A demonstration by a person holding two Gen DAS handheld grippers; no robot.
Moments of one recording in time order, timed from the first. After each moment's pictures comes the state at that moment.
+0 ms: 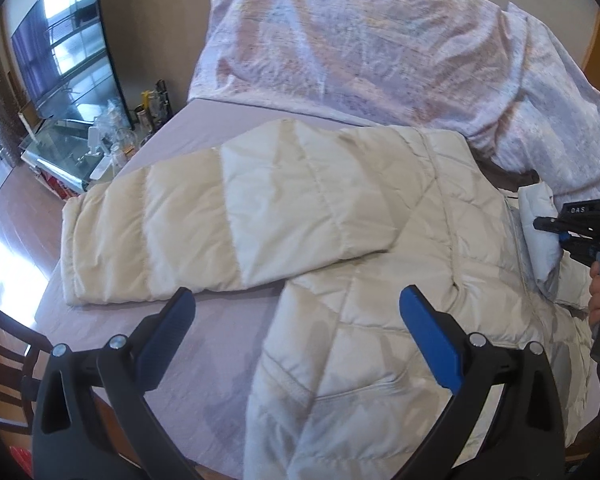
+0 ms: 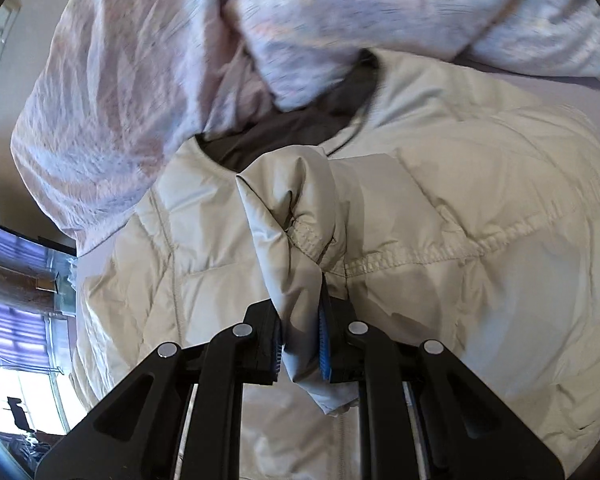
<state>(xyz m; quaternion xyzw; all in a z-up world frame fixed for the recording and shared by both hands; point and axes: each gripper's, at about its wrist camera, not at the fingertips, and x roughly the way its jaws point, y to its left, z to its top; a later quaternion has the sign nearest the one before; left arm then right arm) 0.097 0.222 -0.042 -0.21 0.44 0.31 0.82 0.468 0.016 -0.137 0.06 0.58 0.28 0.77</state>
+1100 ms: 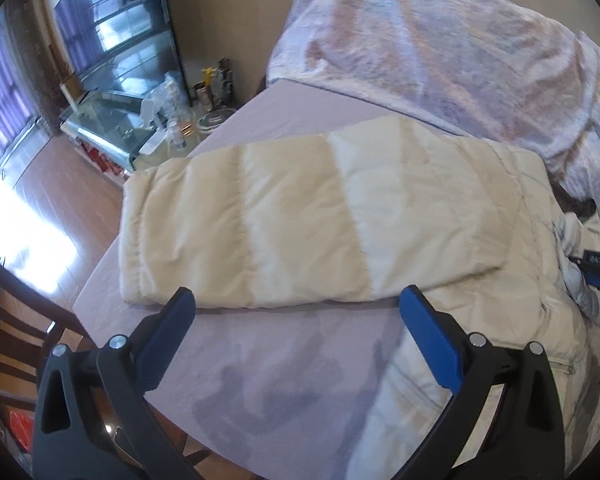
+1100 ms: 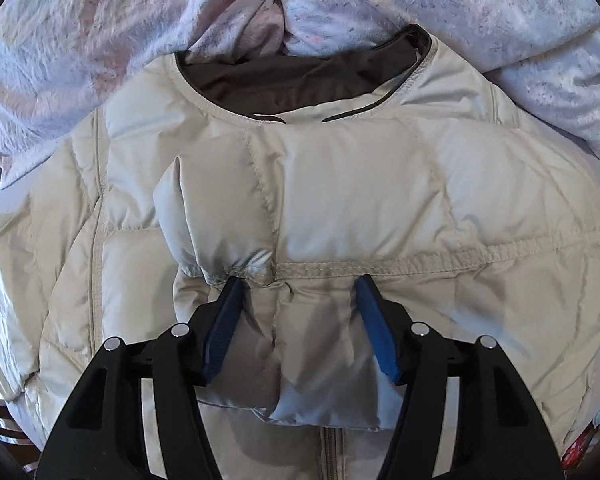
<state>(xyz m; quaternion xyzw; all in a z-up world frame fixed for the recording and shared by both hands) 0.045 0.298 -0.065 -0.24 0.44 0.39 0.77 0.444 0.068 -0.177 -0.11 0.57 0.22 0.79</state>
